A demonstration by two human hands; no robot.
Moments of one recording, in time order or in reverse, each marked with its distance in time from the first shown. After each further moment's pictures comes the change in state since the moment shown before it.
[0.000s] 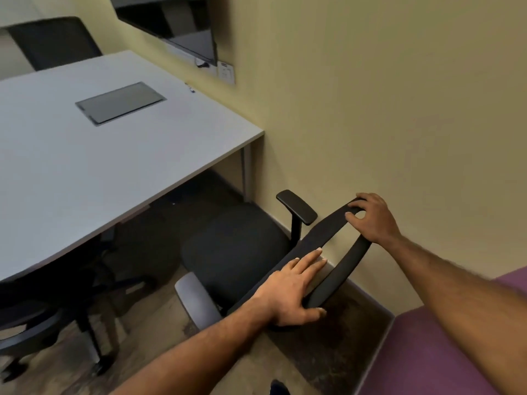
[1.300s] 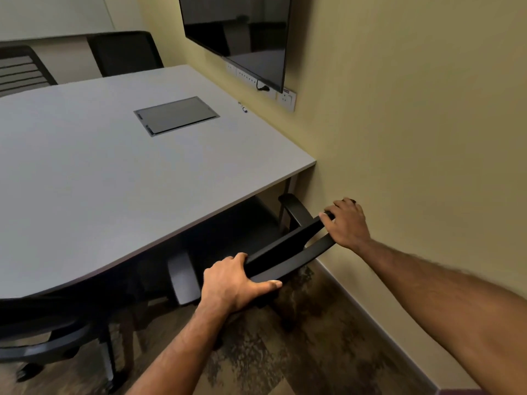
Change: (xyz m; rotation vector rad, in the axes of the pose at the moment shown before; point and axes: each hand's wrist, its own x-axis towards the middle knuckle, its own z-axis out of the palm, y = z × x) left_hand -0.074 -0.216 -0.118 0.159 0.578 -0.731; right_hand 0.142 -0.206 0.126 -0.293 -0.075 -0.257
